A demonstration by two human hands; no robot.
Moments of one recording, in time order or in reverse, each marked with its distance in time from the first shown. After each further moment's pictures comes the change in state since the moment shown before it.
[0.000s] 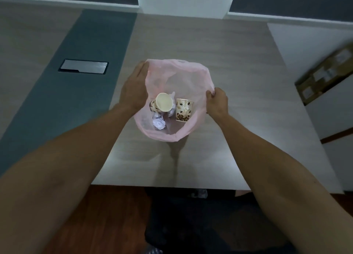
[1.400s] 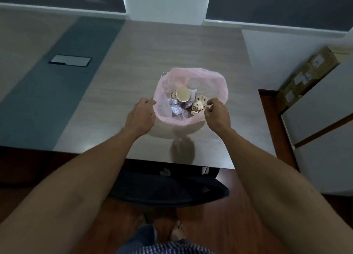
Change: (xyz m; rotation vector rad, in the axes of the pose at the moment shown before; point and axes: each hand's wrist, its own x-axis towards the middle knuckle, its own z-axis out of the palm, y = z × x) left_hand -0.158 0.218 0.071 -0.010 -0.190 -0.120; right_hand -0.065 0.147 -0.215 -0.212 -0.077 -0.233
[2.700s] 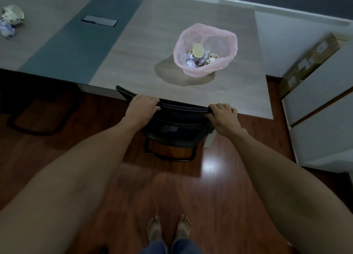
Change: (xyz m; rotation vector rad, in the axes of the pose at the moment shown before) left_hand -0.296 -0.012 -0.025 0.374 -0.008 0.209; right_hand -0.290 0.040 -0.026 -0.476 -0.279 -0.351
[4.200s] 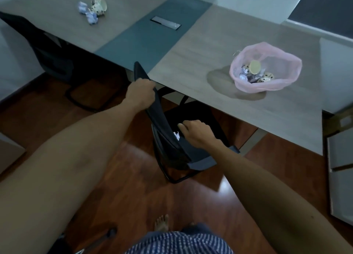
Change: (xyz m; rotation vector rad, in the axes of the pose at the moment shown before) left_hand -0.097 -0.141 -0.066 -0.011 0.018 -0.486; right_hand -0.013 -0.244 0.032 0.178 -0.218 -0.422
